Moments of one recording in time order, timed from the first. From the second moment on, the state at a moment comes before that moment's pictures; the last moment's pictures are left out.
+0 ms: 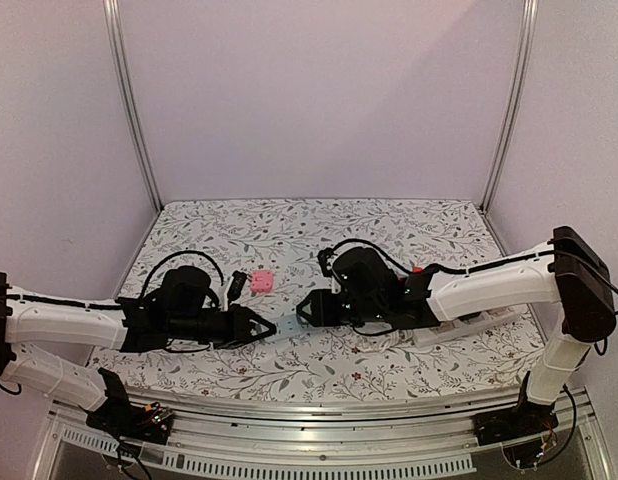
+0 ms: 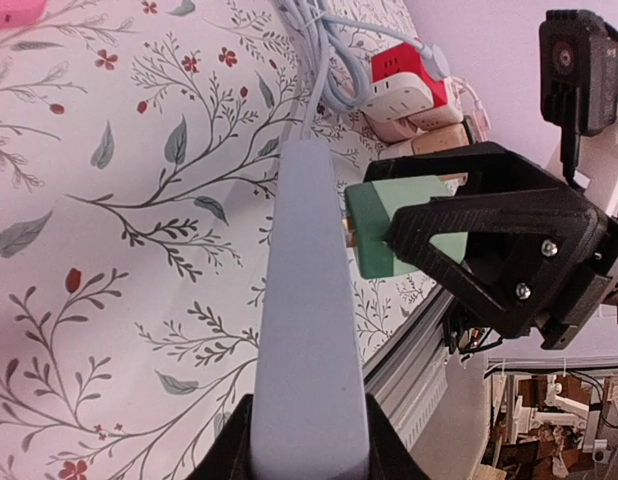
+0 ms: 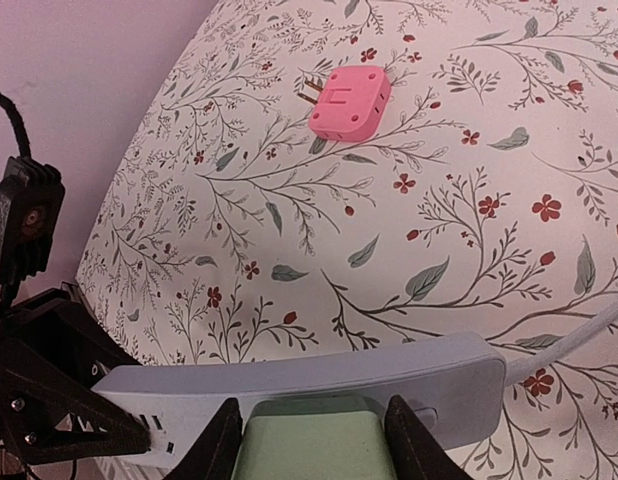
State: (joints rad) left arm -0.88 1.20 0.46 0.17 0.26 -0.96; right arm 1.07 1.76 1.07 0.05 0.06 0.73
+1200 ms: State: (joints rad) left arm -0.86 1.21 0.43 0.15 0.28 -0.95; right arm 1.09 1.69 1.09 -0.07 0.25 0.70
